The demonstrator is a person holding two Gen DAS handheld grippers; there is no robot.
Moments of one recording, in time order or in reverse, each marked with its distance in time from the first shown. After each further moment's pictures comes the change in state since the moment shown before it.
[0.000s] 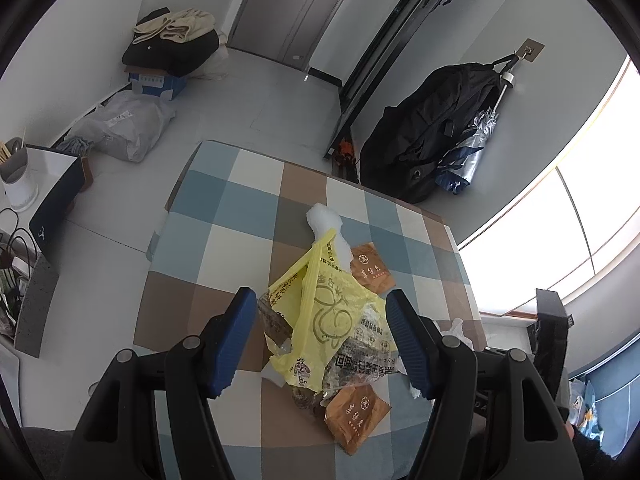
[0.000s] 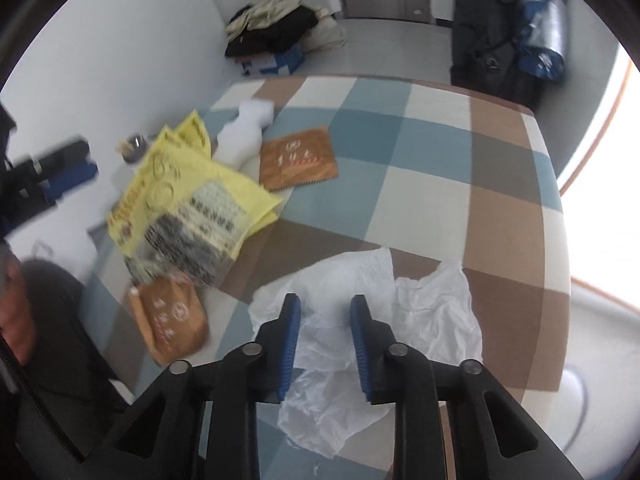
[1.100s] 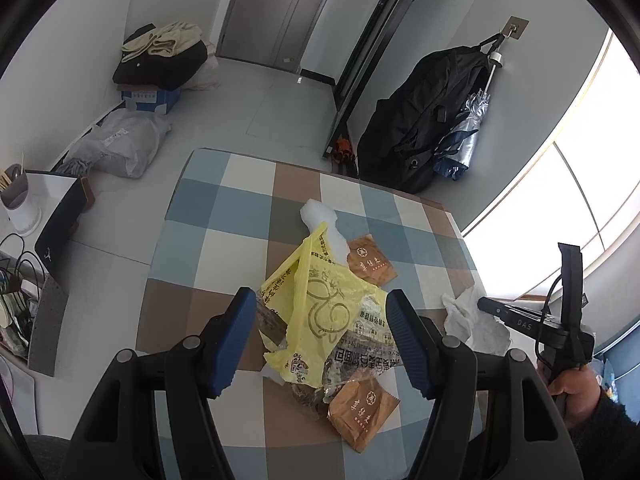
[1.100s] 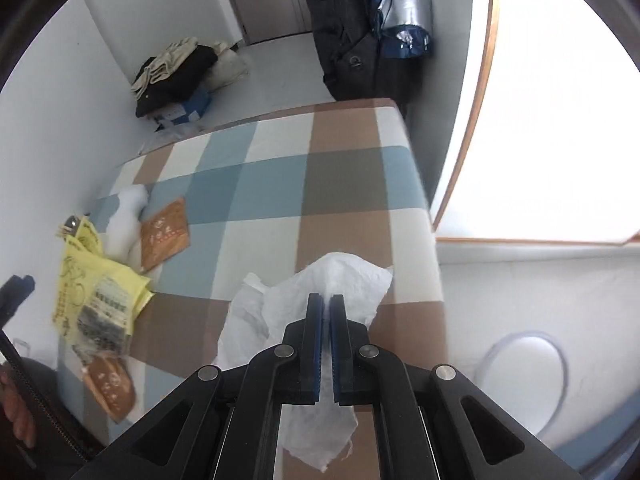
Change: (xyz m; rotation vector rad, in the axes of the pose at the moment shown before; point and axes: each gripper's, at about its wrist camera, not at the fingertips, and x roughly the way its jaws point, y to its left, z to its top) left arm 0.002 -0.014 -0.007 0.093 -0.006 0.040; right arm -0.027 -0.079 0.013 0.306 -0.098 -0.167
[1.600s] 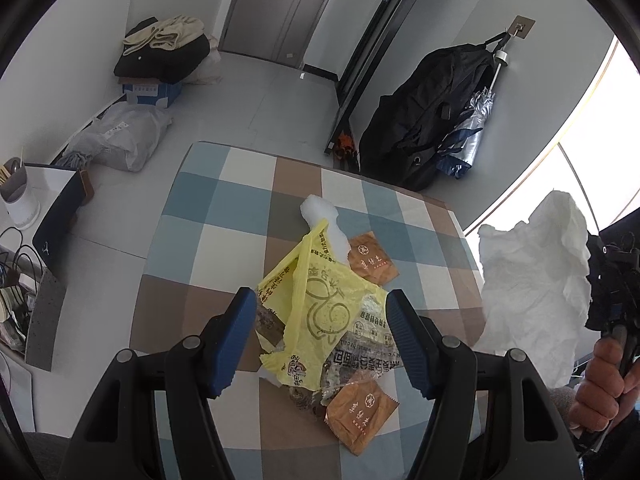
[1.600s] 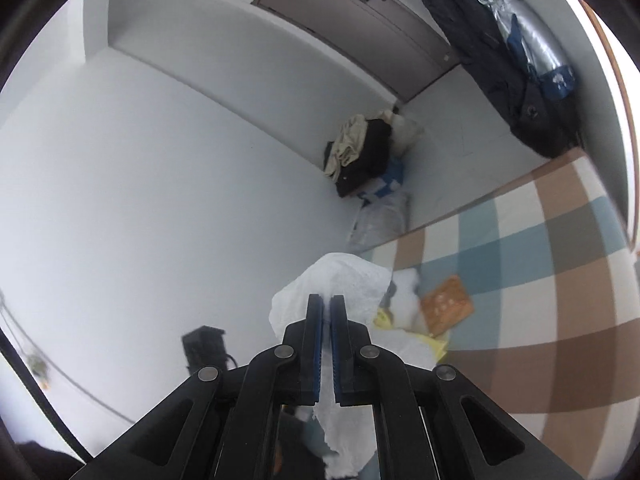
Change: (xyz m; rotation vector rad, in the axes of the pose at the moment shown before) left arm 0.005 0.003 0.001 -0.029 0.018 -0.002; right arm -0.085 0.029 0.023 0.220 -0.190 0.903
